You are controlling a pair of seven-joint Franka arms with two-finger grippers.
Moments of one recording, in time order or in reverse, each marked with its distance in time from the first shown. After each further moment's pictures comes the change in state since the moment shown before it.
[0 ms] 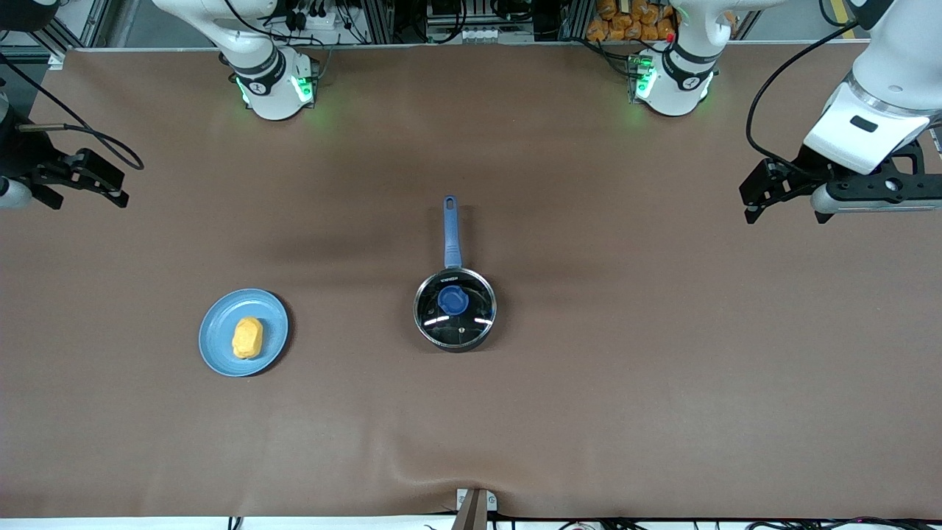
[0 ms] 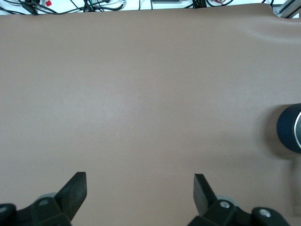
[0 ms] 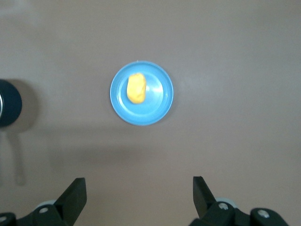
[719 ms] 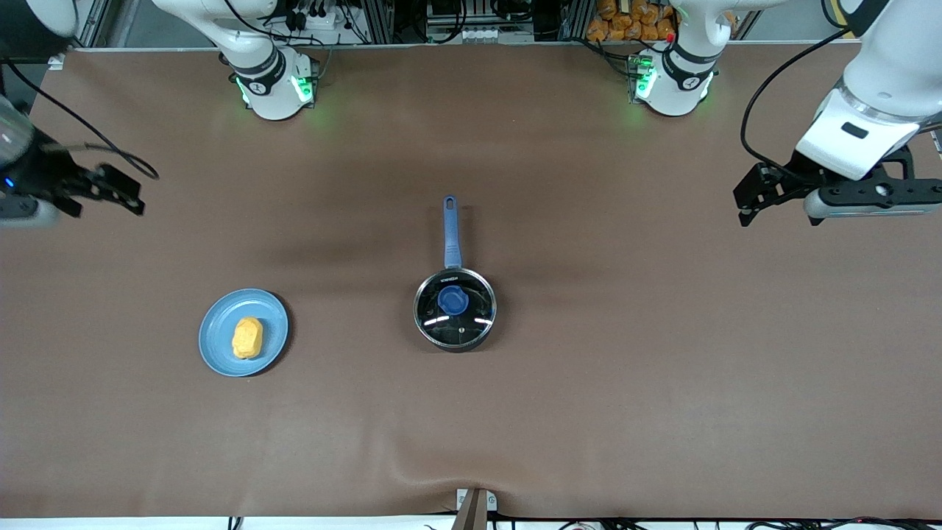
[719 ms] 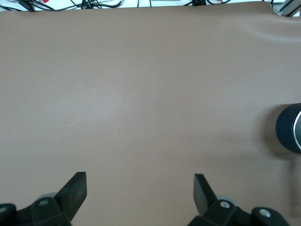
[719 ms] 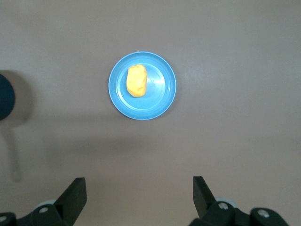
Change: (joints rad) left arm -0.001 0.009 -0.013 -0.009 0.000 0.006 -0.009; right arm 0.000 0.076 0.001 -0.030 0.001 0.050 0.000
